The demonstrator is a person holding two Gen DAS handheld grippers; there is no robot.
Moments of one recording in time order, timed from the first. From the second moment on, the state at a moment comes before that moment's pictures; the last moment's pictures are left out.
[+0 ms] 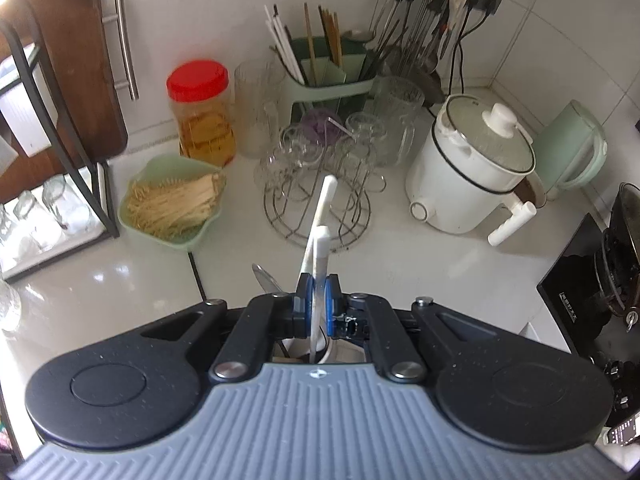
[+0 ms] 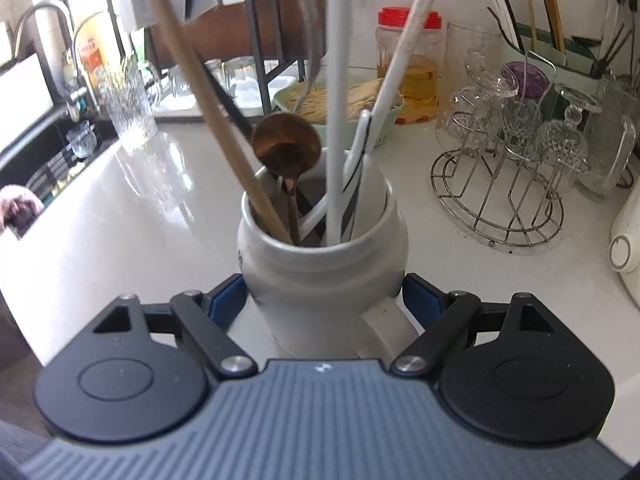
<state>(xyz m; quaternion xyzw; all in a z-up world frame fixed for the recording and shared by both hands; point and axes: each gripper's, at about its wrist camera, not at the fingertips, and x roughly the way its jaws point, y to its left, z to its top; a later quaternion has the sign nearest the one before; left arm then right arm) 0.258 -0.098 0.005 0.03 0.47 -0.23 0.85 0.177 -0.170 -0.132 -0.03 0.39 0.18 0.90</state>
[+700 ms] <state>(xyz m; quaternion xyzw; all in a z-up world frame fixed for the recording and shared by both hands) 0.240 -0.079 0.013 -0.02 0.42 -0.24 0.87 0.171 -0.178 -0.120 -0.01 0.36 0.18 0.91</state>
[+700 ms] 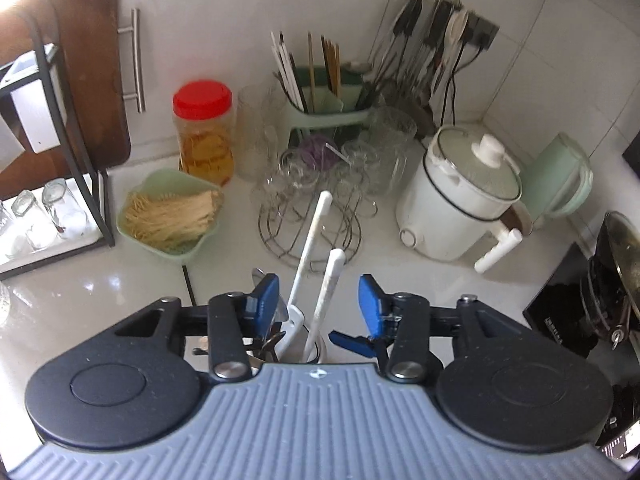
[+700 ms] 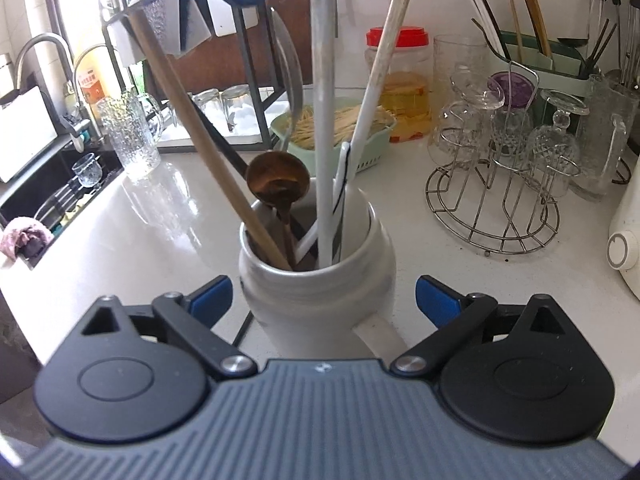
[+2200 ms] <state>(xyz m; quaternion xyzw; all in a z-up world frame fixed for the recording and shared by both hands) 0.326 0.013 -0.168 -0.14 0.48 -0.13 0.85 0.169 -0.154 -0.108 -0.06 0.36 0.14 0.92</state>
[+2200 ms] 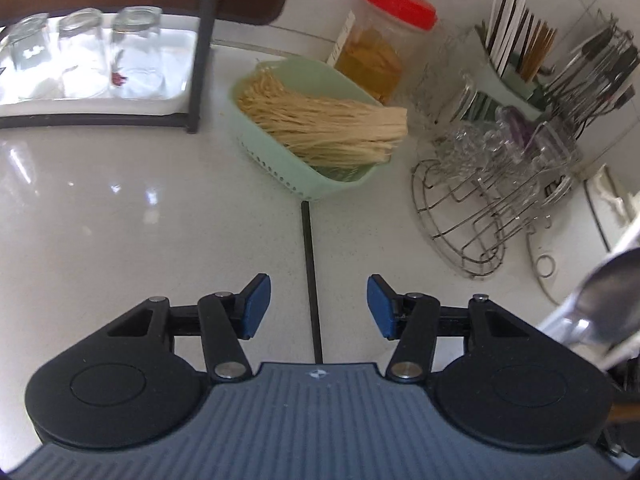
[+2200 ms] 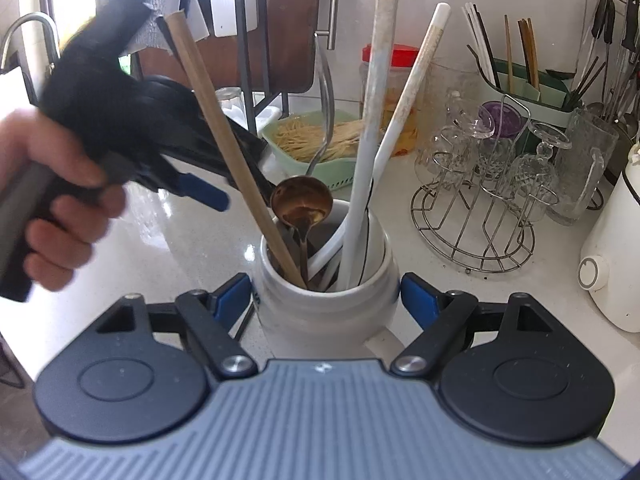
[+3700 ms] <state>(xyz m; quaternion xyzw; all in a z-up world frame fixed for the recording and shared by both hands) 0.363 -0.025 -0.206 -0.04 0.46 -0.11 0.88 0.175 -0.160 -0.111 -0.05 0.37 0.16 0.91</state>
